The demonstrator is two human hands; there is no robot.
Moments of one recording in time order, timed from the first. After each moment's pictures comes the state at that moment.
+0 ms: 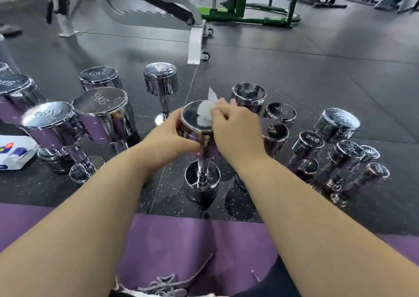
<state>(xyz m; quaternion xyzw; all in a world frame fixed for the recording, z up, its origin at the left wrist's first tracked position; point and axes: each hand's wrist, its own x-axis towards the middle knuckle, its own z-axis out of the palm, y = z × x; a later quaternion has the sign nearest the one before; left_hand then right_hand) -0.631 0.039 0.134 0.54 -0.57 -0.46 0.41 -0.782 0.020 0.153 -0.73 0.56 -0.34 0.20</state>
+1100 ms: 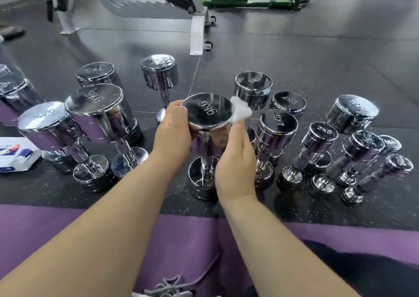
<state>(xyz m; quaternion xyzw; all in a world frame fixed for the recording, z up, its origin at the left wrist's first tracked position) -0.667 0.029 0.128 0.62 -0.39 -0.38 0.56 -0.764 0.051 0.102 -0.46 0.49 -0.58 0.46</state>
